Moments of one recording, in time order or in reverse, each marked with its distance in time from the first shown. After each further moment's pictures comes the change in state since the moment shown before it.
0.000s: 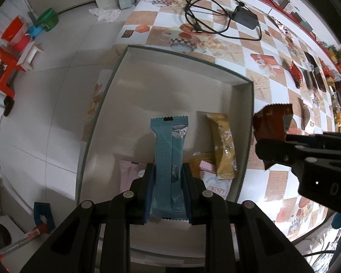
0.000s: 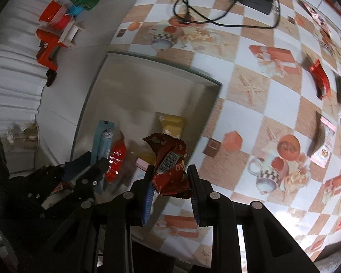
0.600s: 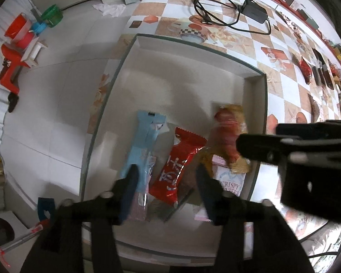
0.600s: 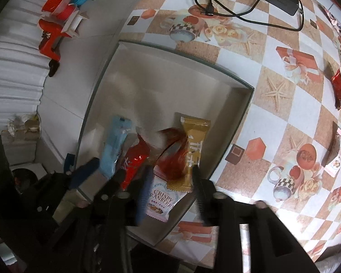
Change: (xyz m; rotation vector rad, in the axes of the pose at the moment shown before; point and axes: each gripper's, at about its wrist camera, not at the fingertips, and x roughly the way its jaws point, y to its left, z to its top) left arm 0.009 0.005 -0.006 -0.008 0.021 0.046; right arm 0.018 0.021 0.012 -0.023 0.046 0.013
